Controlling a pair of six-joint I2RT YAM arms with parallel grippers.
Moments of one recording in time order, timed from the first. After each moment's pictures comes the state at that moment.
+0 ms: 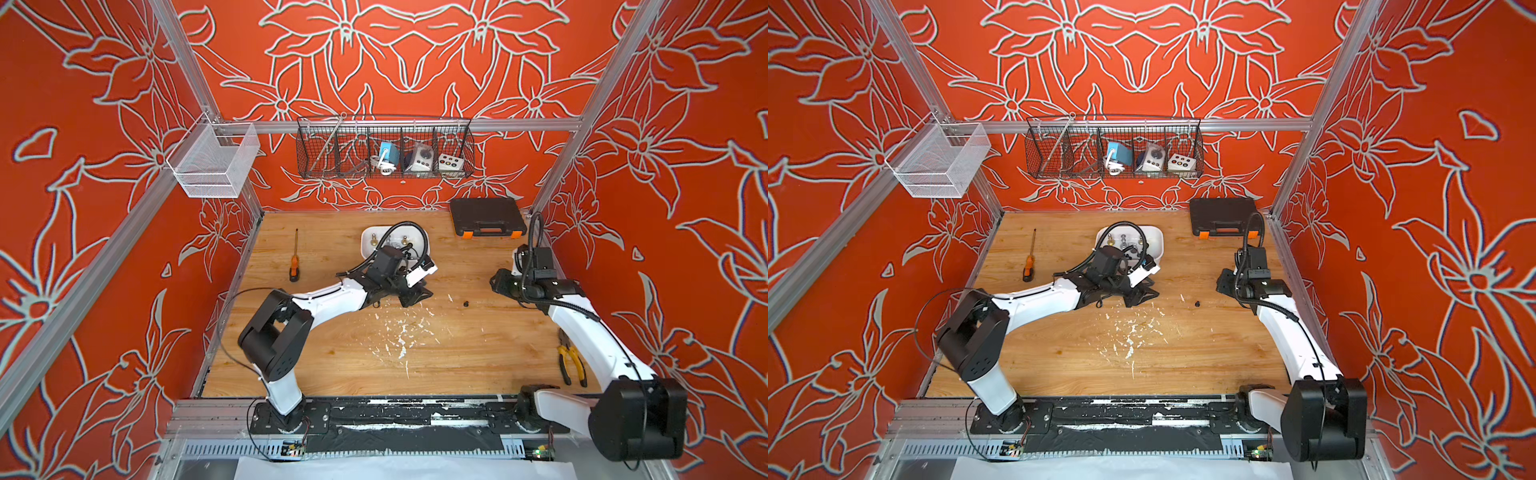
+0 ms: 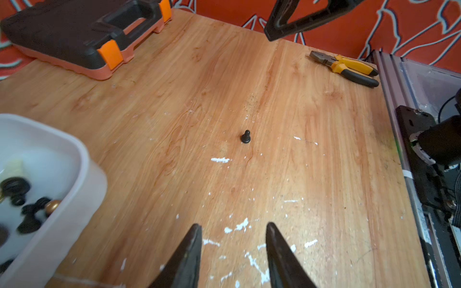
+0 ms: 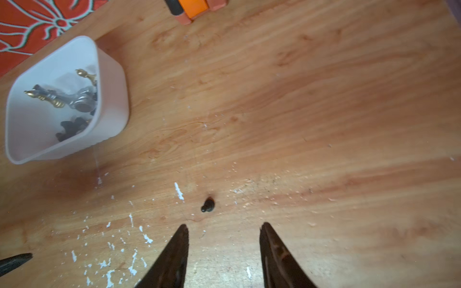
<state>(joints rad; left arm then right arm) -0.66 1.77 1.13 -0.01 0.52 0.28 0.05 1.15 0.84 -0.61 -0.10 0.40</state>
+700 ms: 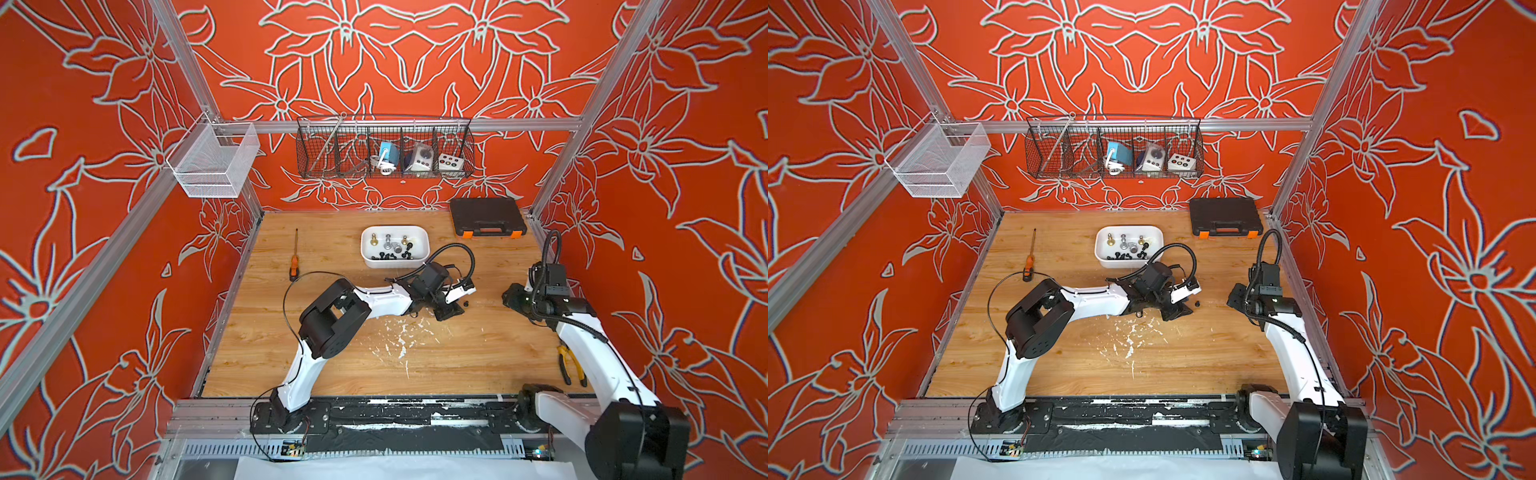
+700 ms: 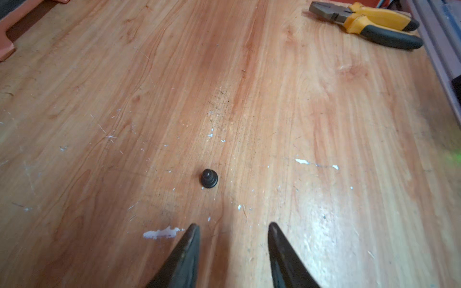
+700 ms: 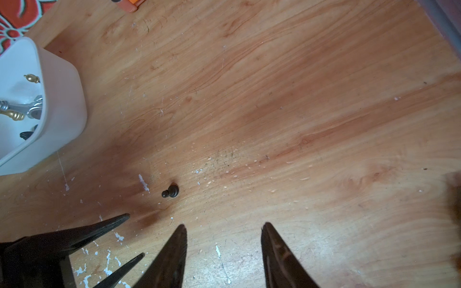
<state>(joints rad) -0.84 2.14 1.41 0.02 0.38 0.28 -0.06 1.06 0.74 -0.63 -0.12 0.40</state>
